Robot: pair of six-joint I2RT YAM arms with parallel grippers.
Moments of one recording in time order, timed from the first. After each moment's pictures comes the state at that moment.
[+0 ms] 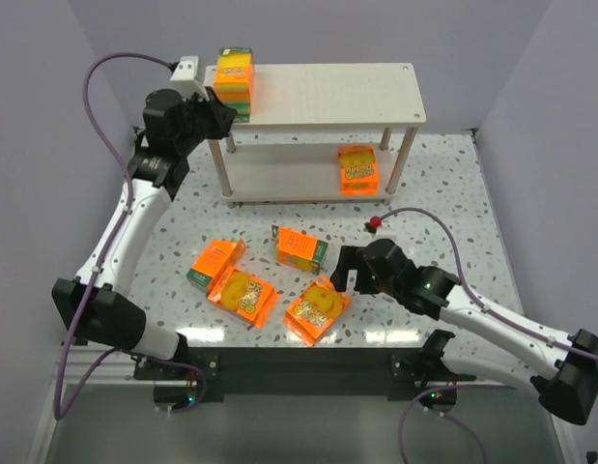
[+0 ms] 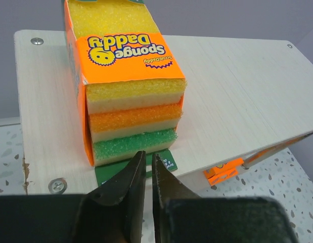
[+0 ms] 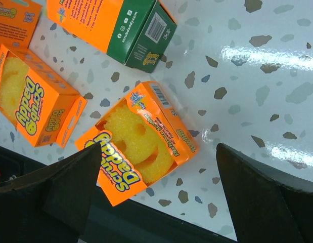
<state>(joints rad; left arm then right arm) -0.22 1.47 1.54 -0.18 0.16 -0.29 0.87 0.93 0.68 -0.53 0.24 0.77</state>
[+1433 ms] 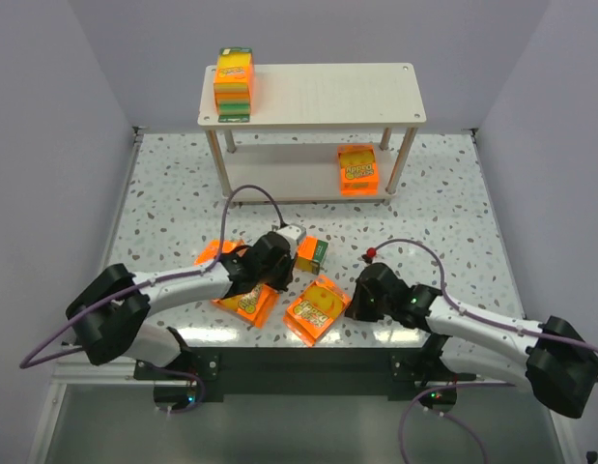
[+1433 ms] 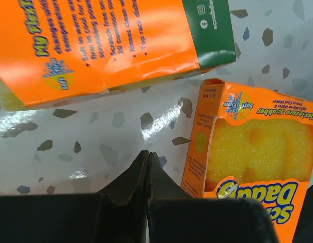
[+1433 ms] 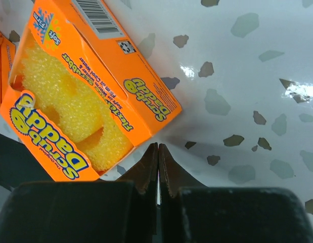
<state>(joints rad) -0.87 1.40 0.71 -0.12 -0.07 -0.39 0.87 0.97 0.37 -0.35 0.03 0.92</state>
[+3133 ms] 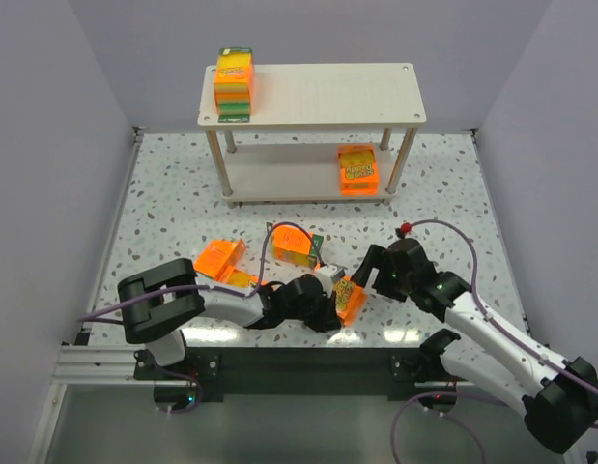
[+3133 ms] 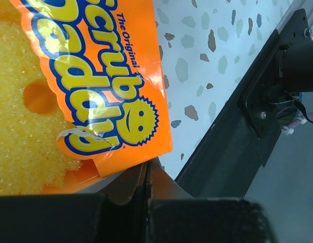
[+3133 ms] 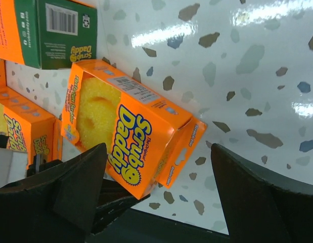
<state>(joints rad) -1.20 1.67 0.65 0.37 0.11 -0.75 0.58 0.85 0.54 -0.53 0.06 0.84</state>
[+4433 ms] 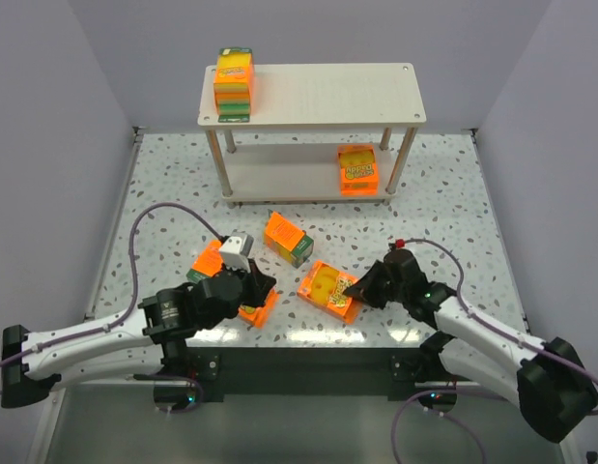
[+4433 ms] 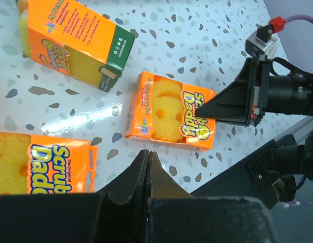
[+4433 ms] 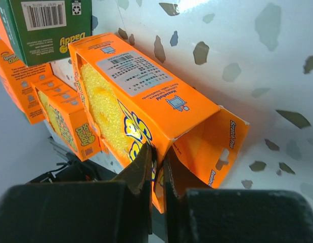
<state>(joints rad) -1.19 0.75 0.59 -0.33 -0.49 -0.78 0.59 0.98 0.32 -0.12 -0.19 1.17</state>
